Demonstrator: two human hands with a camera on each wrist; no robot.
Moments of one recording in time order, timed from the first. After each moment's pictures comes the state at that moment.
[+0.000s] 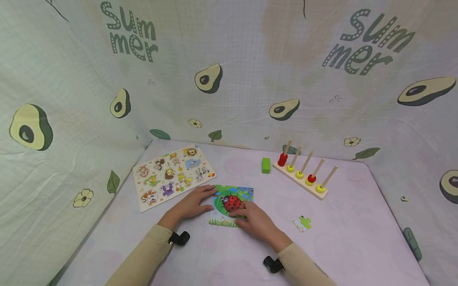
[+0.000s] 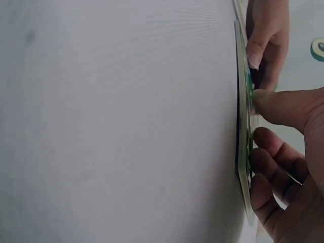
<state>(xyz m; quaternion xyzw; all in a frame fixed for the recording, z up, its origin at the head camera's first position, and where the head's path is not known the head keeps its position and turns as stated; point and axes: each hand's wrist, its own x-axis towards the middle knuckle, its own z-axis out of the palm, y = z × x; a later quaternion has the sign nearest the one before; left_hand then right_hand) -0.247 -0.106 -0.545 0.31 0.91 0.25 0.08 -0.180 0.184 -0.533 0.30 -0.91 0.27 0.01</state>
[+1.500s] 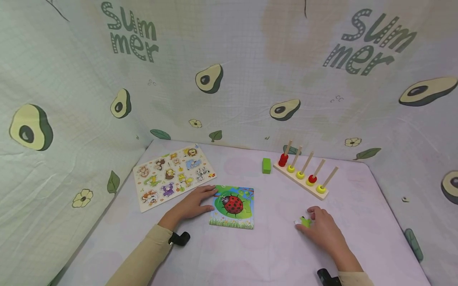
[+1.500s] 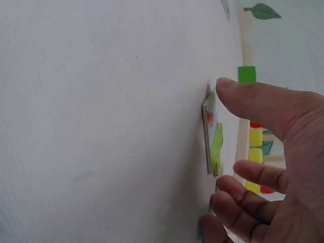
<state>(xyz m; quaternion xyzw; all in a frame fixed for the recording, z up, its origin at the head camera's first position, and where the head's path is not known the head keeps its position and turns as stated) -0.248 -0.106 -0.544 0.31 0.91 0.25 0.09 -0.153 0.345 -0.509 -0.06 -0.97 0.23 -0.11</state>
